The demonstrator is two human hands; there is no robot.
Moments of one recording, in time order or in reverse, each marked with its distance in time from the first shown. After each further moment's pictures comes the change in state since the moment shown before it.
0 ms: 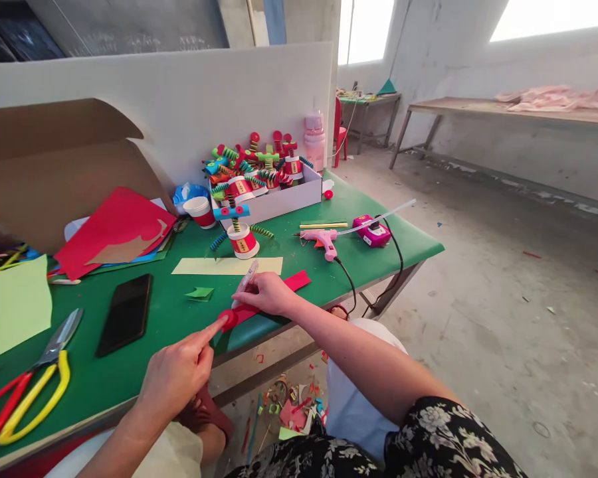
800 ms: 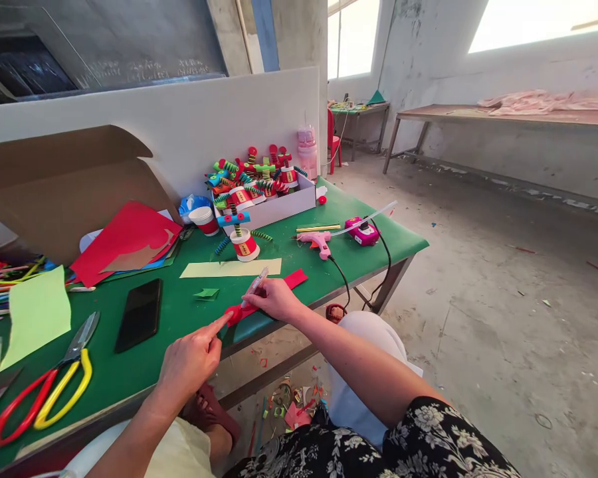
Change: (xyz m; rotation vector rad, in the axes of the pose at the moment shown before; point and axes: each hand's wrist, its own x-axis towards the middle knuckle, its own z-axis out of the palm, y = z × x) left_hand 0.003 0.003 0.002 0.000 -0.129 -0.117; right_hand -0.024 0.002 0.009 0.079 0.126 -0.027
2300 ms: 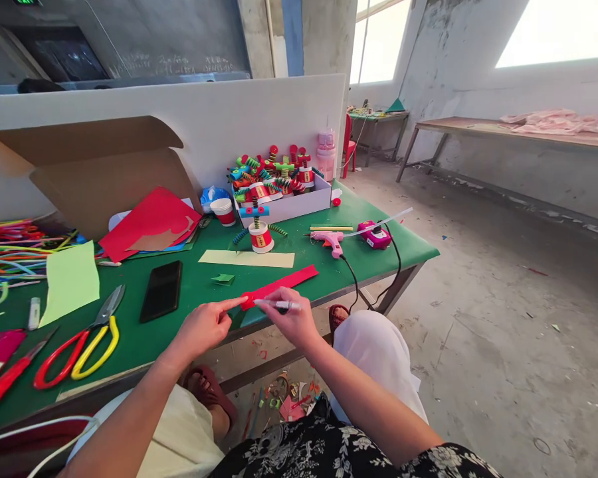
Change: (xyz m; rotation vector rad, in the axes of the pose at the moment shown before) left_hand 0.012 -0.012 -0.020 -0.156 -0.142 0.026; right_hand -0.055 -0.010 0.025 0.003 0.373 -0.112
